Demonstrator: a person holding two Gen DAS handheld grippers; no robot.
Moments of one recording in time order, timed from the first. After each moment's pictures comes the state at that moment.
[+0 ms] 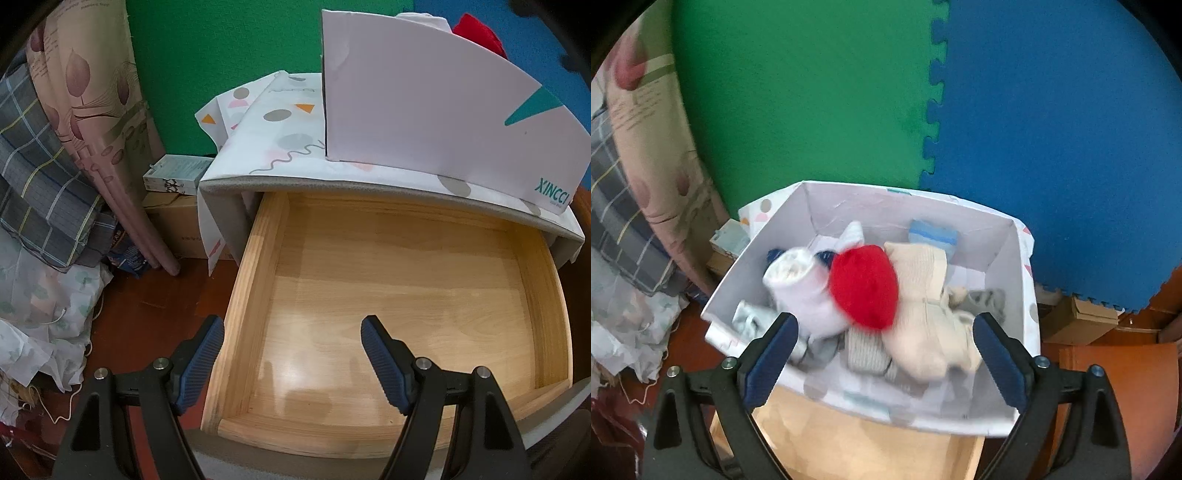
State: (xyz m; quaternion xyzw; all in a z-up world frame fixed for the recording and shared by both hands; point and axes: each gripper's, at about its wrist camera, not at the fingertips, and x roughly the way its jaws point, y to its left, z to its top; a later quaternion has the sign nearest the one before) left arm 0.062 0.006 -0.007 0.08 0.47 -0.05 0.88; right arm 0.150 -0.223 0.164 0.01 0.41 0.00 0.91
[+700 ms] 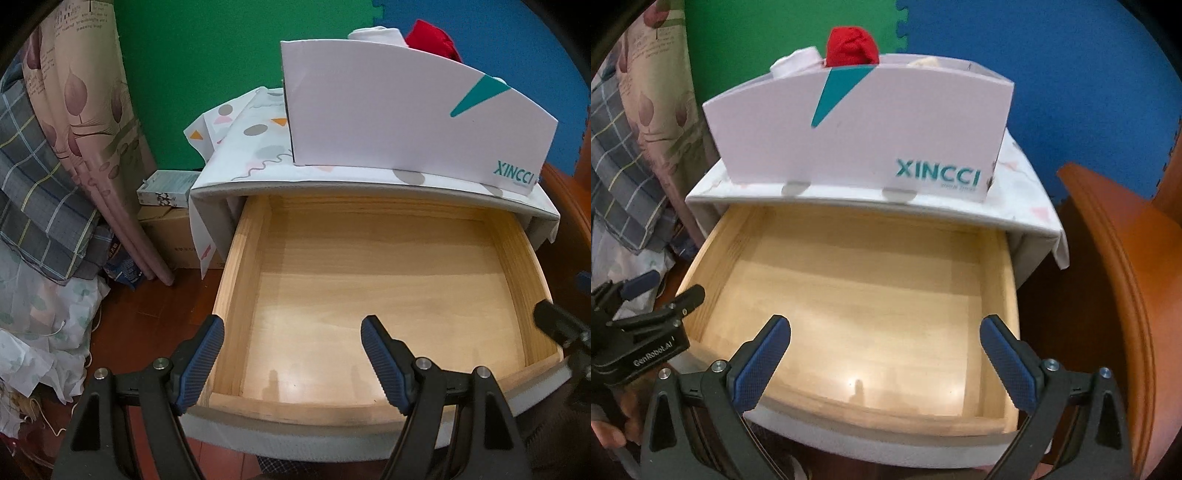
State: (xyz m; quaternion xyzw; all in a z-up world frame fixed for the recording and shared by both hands) left arm 0.025 -0.005 0.005 0.09 0.45 -0.08 0.89; right arm -0.006 -0.207 0.011 0.04 0.44 -0.03 0.90
